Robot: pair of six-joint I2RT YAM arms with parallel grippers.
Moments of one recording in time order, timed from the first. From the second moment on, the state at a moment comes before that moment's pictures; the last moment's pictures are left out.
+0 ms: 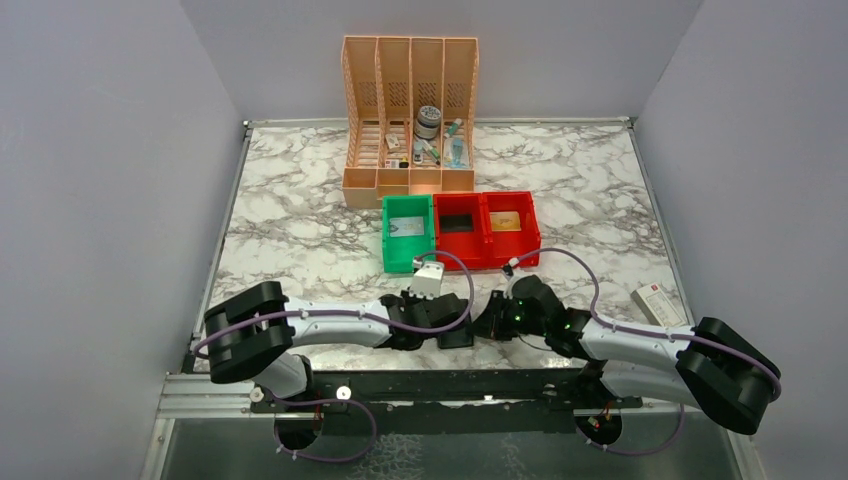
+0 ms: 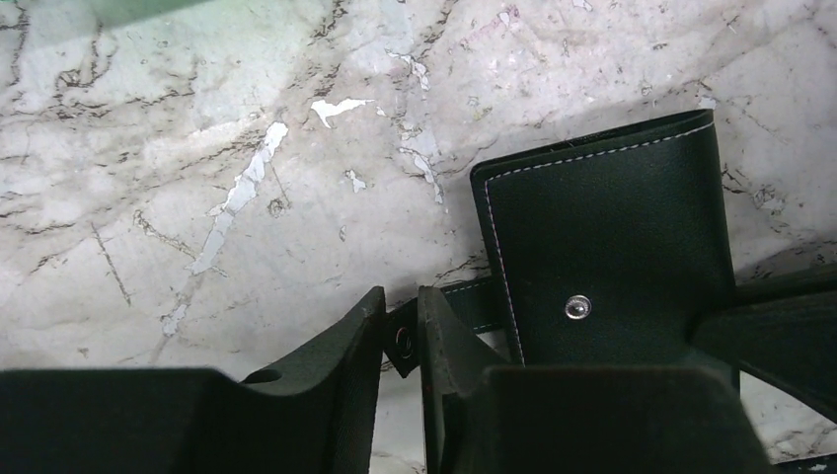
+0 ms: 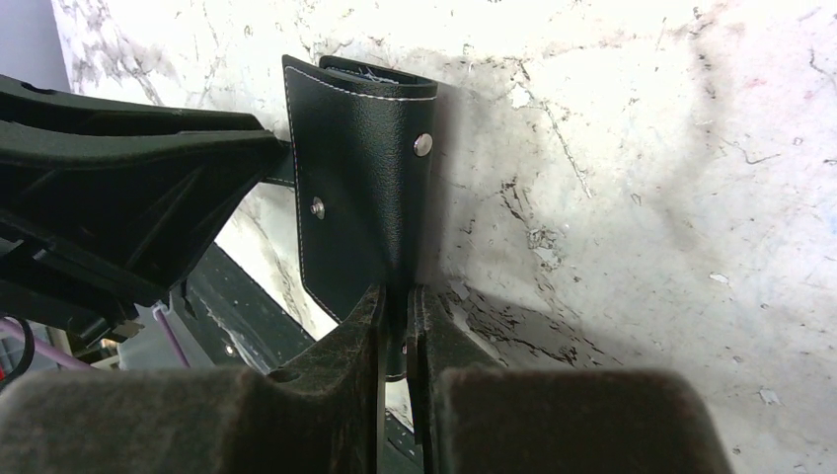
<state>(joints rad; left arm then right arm) -1.25 1.51 0.77 -0.44 -0.57 -0.96 0.84 1.10 0.21 0.23 -0.16 0.91</state>
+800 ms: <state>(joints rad) -1.22 1.19 0.65 -0.19 -0.43 -0.90 0.84 1.01 0.46 -0.18 0.03 0.77</state>
